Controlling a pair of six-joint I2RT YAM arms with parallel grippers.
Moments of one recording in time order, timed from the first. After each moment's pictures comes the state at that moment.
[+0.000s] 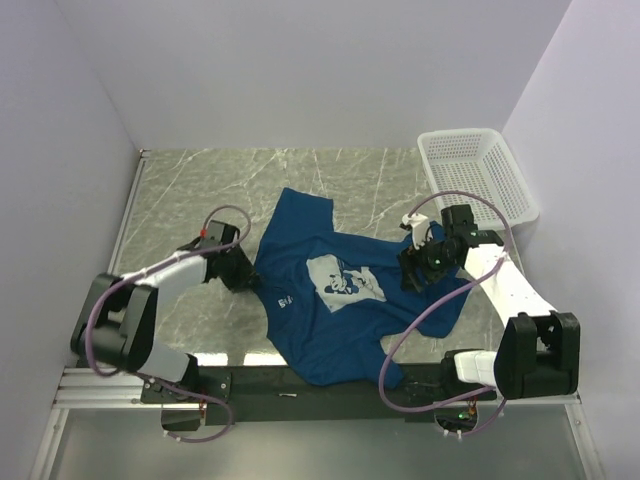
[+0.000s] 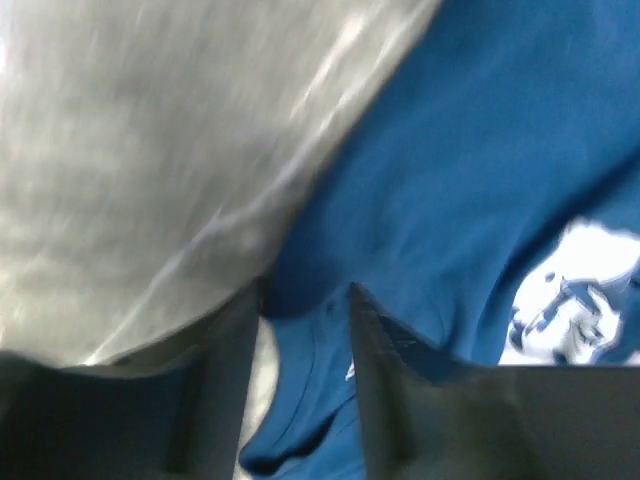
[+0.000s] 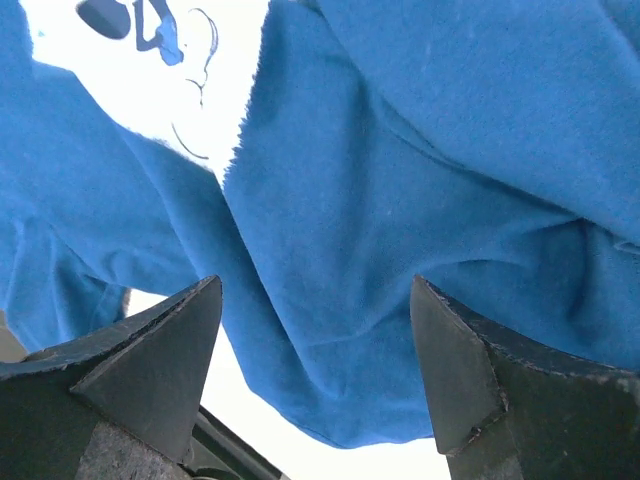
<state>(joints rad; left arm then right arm) -0.28 1.40 0.64 -0.32 0.17 -0.92 0.06 1.28 0.85 -0.79 -0.46 -0.51</state>
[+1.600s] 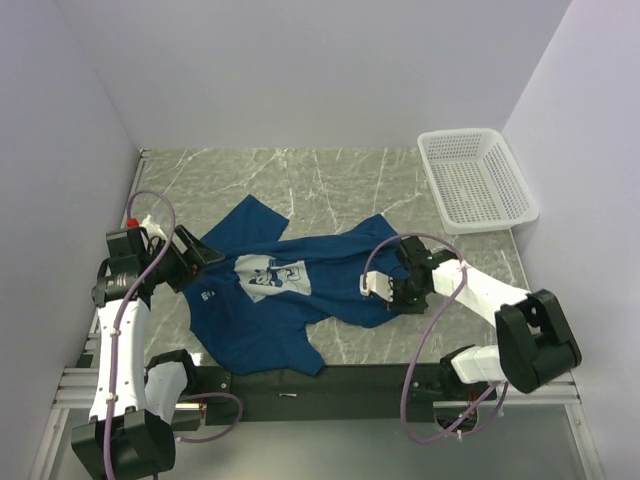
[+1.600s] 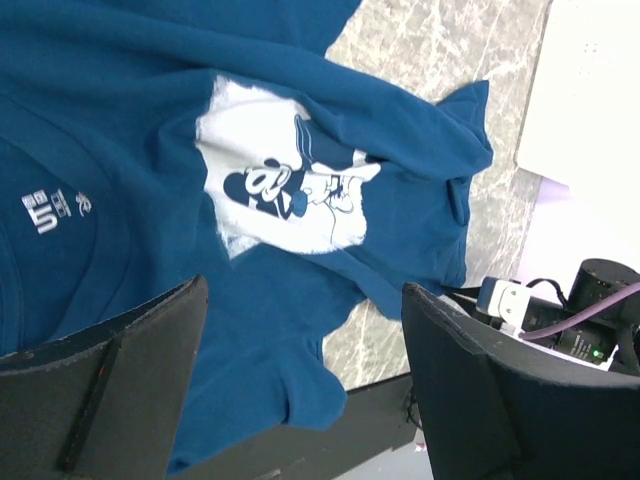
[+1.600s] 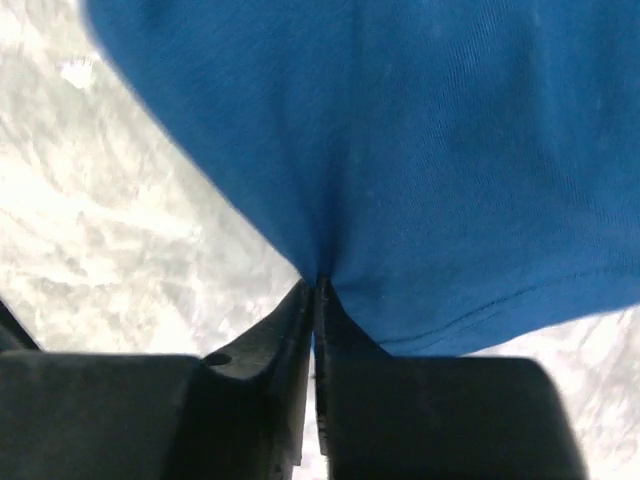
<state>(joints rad) 0.26 0.83 0.75 -0.71 0.59 -0.53 0.41 1.34 0.67 -0.74 -0.25 -1.03</state>
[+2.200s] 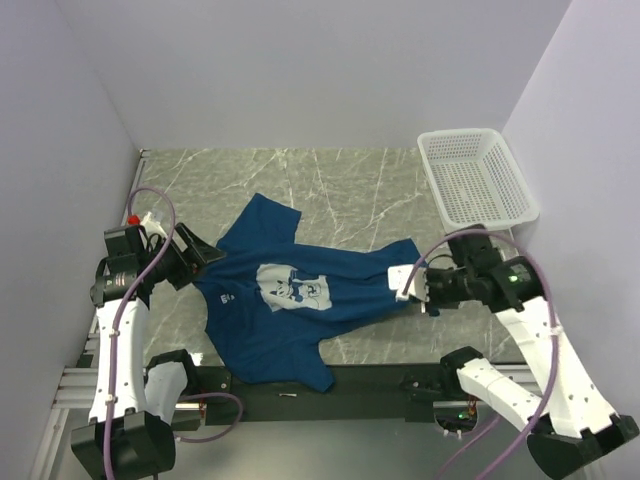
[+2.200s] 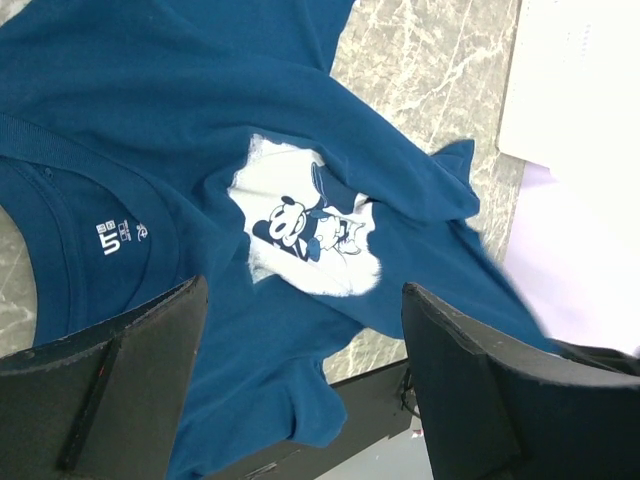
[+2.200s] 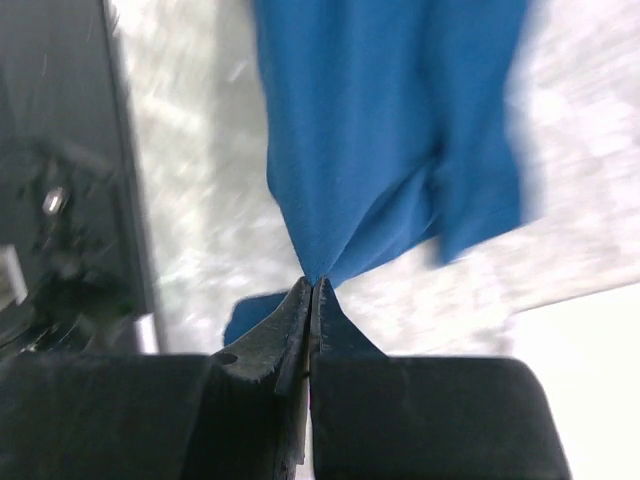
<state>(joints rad) 0.26 0.83 0.77 -0.72 0.64 -0.52 0.37 0.85 1.04 -1.34 -0.39 -1.21</state>
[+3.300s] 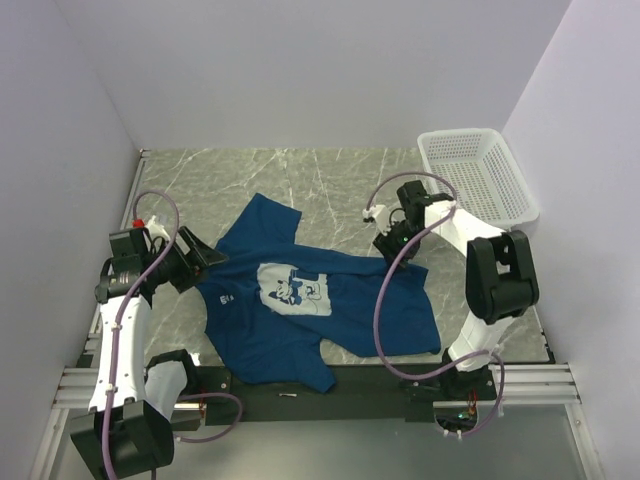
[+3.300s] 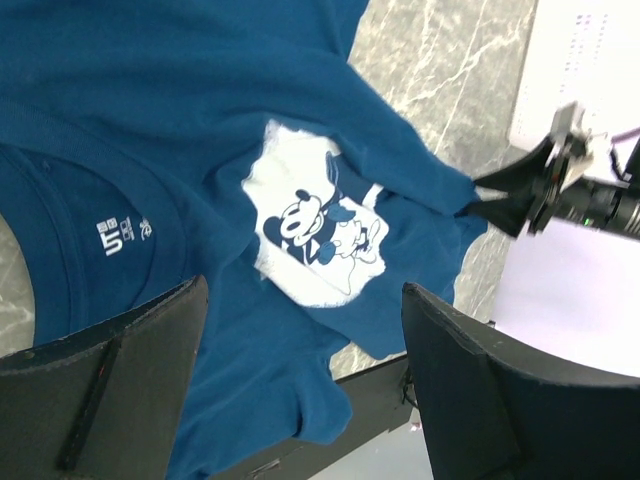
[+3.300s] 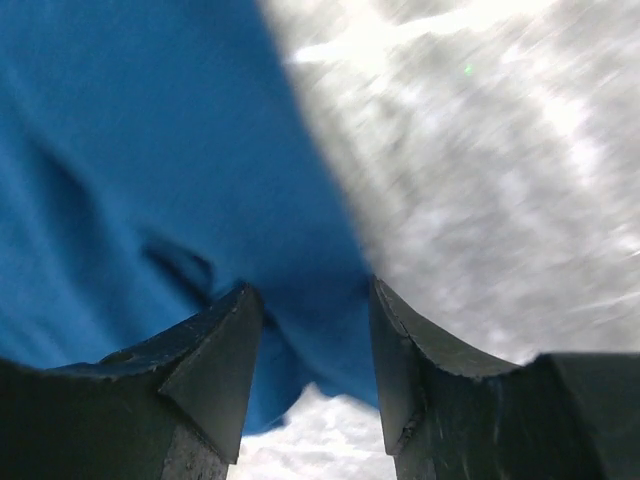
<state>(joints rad) 0.26 0.86 0.73 -0.68 0.65 -0.52 0.23 1.74 1.17 -0.82 -0.33 -0.69</state>
